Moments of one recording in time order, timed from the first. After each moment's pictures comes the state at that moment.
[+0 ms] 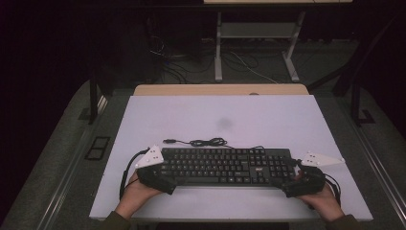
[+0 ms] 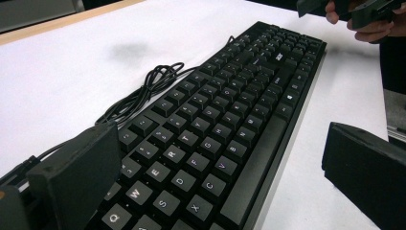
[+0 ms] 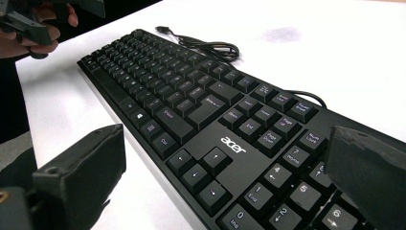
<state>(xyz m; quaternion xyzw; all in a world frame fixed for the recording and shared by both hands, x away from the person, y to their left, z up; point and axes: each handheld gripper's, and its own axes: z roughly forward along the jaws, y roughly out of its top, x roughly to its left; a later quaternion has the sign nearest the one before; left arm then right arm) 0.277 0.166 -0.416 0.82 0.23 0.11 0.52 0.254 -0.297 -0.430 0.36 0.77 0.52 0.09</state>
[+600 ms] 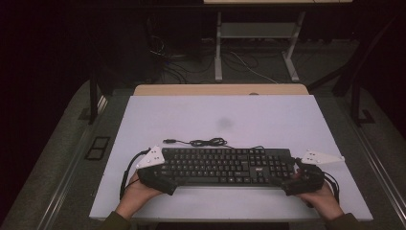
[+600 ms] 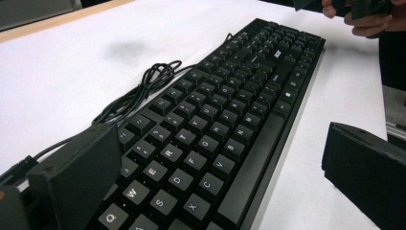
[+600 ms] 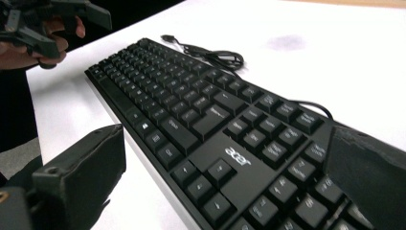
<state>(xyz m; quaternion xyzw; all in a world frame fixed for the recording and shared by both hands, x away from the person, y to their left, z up) 0.276 0.165 -0.416 0.82 0.23 0.11 0.51 0.258 -0.295 -0.427 0.36 0.77 0.53 0.08</state>
